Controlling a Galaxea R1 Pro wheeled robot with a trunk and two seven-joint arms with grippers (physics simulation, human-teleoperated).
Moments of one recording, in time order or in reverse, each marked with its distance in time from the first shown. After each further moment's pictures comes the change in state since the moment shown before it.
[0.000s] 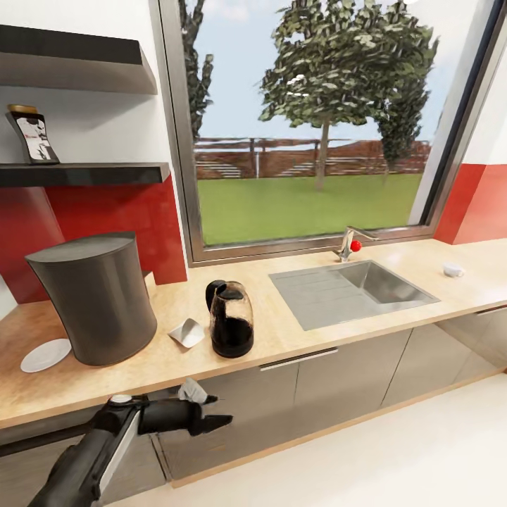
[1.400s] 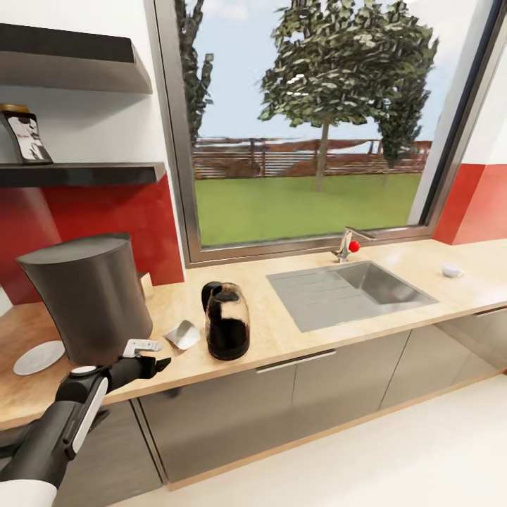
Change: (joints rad) left arm -0.091 0.074 0.182 -0.045 -0.008 0.094 0.671; right arm 0.000 0.000 -0.001 0.010 -0.001 0.000 -0.001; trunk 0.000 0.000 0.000
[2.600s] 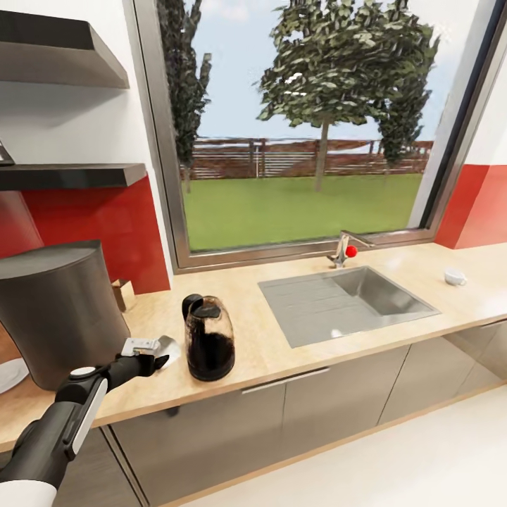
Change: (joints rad) left arm 0.002 0.001 0.003 0.006 -0.002 -0.059 0.024; right arm 0.000 0.000 0.000 0.011 -0.001 0.000 0.000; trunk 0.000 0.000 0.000
